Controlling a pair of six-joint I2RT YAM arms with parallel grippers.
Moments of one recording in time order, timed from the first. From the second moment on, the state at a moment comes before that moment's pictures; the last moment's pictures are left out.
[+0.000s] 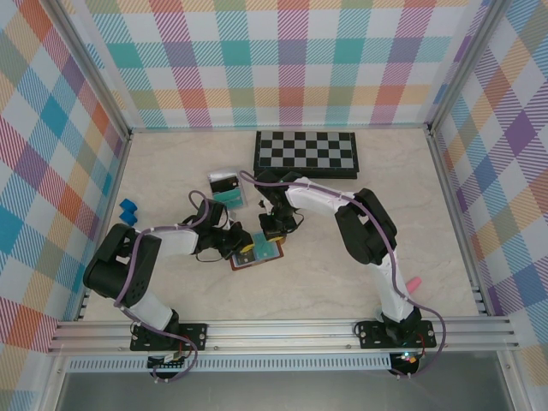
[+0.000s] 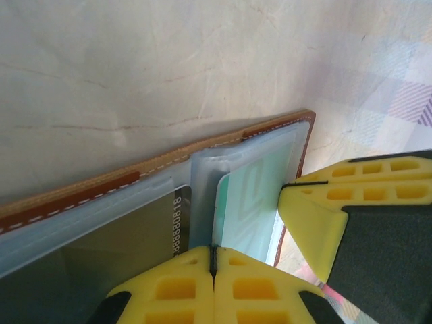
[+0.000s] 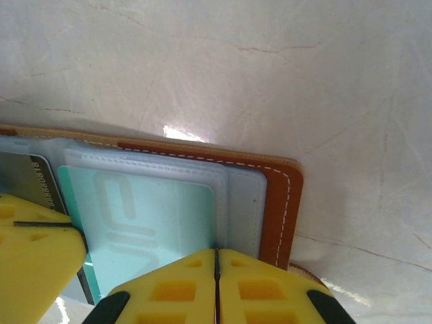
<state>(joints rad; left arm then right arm) -0.38 1.59 0.62 -0.01 0.60 -0.94 0.78 2.20 1.69 -0.97 -0.29 0.45</state>
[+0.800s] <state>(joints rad) -0.38 1.51 0.58 -0.10 0.55 -0.87 0.79 2.12 1.65 -0.91 -0.34 0.42</state>
